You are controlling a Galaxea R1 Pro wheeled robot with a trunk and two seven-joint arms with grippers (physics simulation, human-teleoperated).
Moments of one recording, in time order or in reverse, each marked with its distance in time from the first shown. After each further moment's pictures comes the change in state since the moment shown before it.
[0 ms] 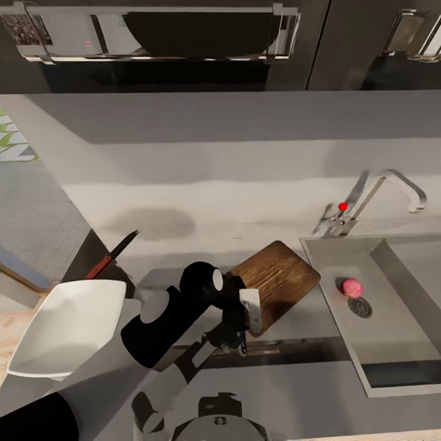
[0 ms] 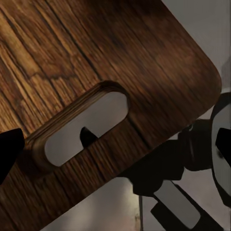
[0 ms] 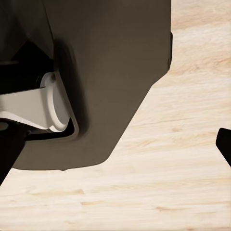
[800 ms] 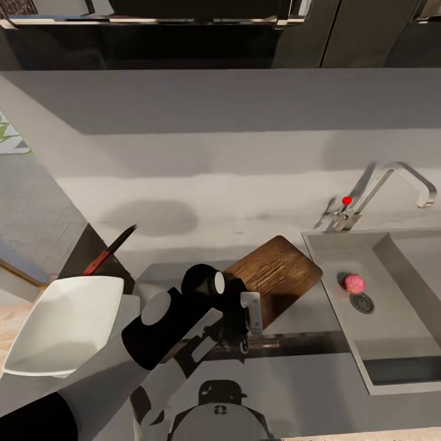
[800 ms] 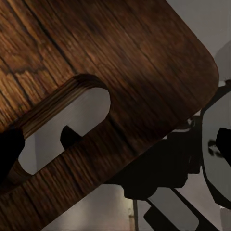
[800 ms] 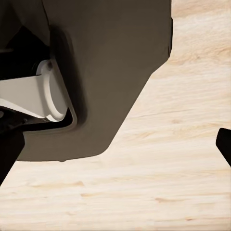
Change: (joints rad) left arm 0.000 0.005 -0.026 0.000 0.000 -0.001 0.000; right arm 0.000 0.000 0.000 0.000 0.000 0.000 0.000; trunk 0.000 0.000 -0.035
